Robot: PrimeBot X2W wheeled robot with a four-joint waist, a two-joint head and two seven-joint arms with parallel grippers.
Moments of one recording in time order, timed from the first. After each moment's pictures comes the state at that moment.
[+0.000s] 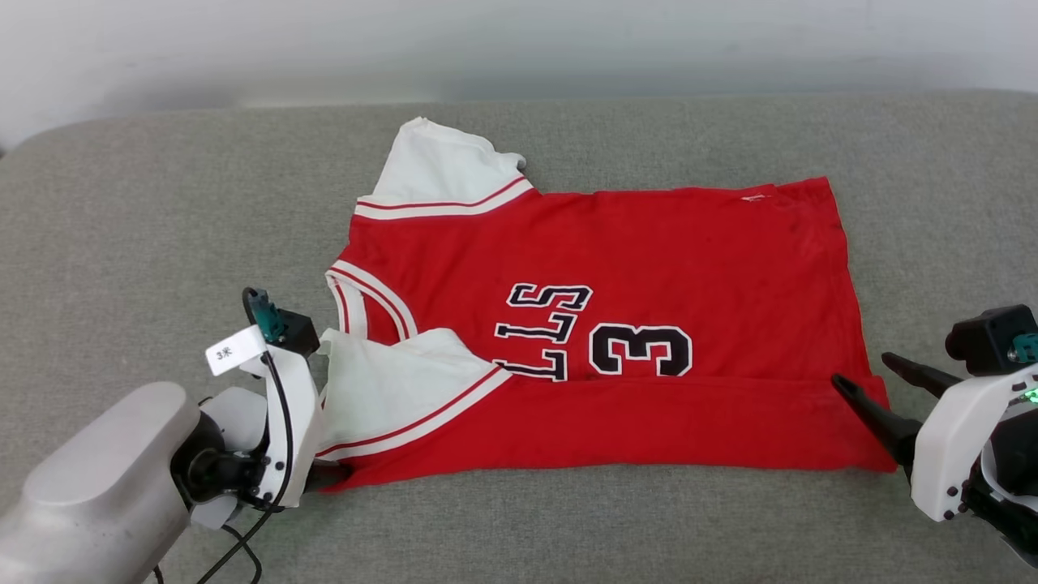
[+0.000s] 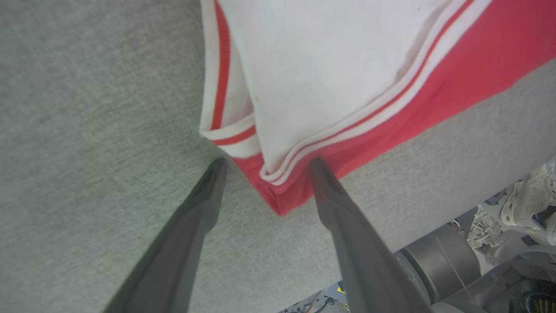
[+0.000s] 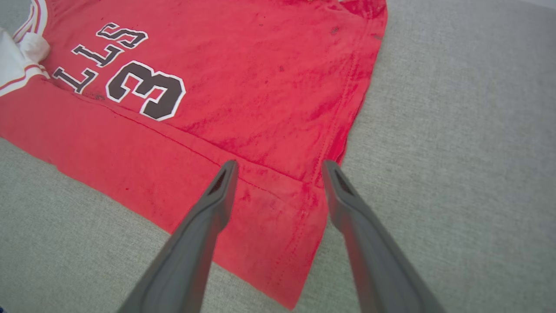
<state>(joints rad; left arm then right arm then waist) -0.71 0.67 -0.97 0.44 -1.13 -0.11 0.82 -0.31 -0.68 0.44 0.18 0.74 0.13 0.29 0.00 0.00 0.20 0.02</state>
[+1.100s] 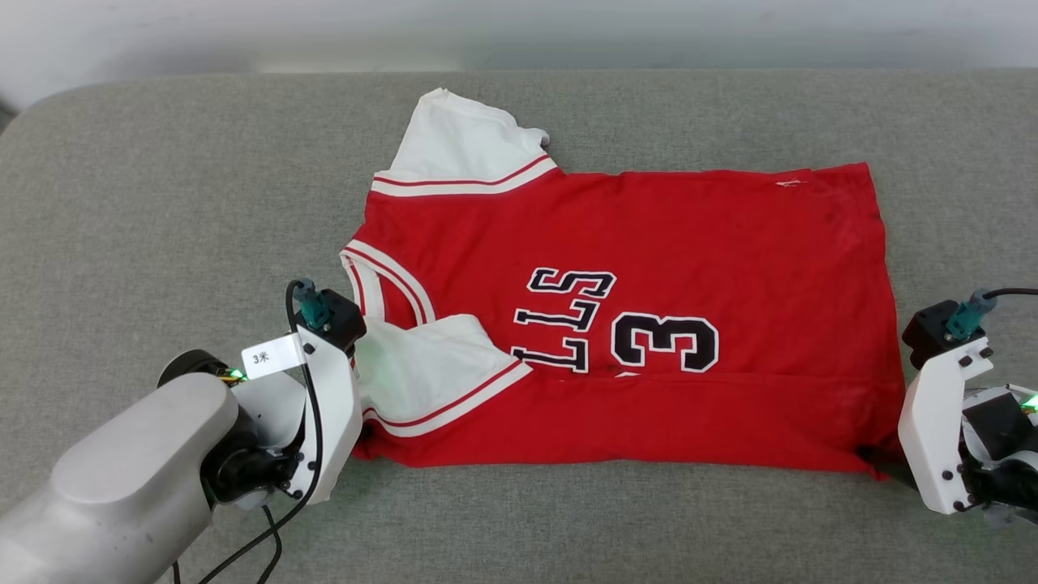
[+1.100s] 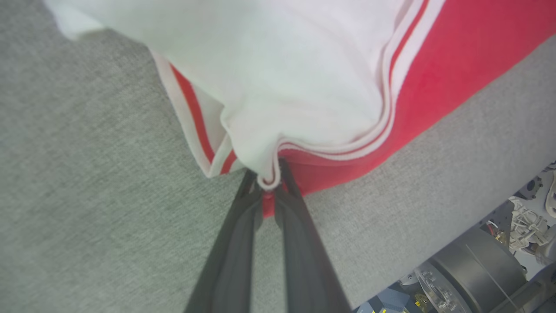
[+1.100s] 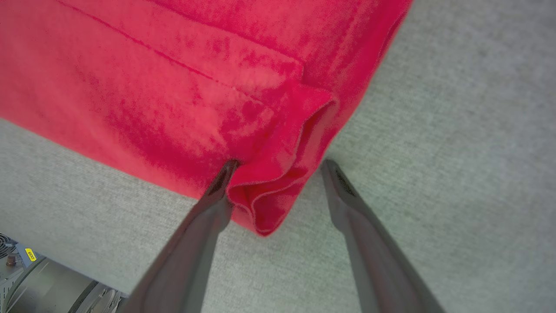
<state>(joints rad) -0.77 0.70 -1.06 0.32 -1.06 -0.13 0.67 -0.45 -0.68 0.56 0.31 0.77 0.13 0.85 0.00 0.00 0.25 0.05</state>
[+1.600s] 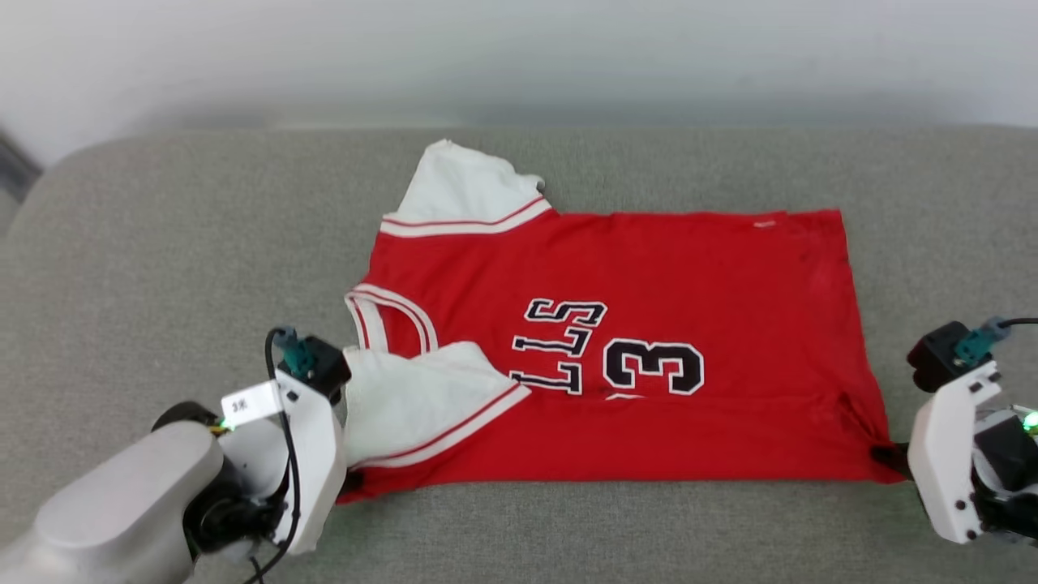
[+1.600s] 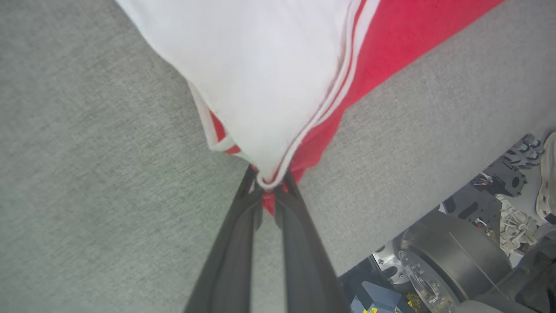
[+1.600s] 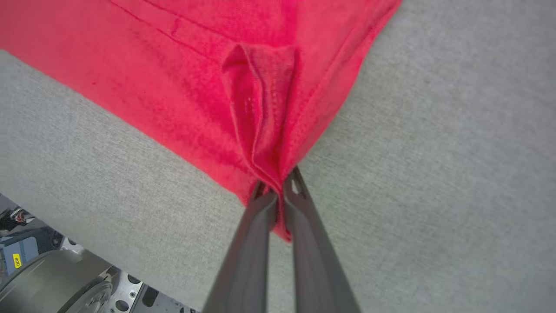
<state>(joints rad) -0.70 0.74 -1.09 0.28 -1.11 -0.13 0.61 -0.45 -0.76 0.67 0.27 0.87 0.13 0.66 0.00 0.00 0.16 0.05</state>
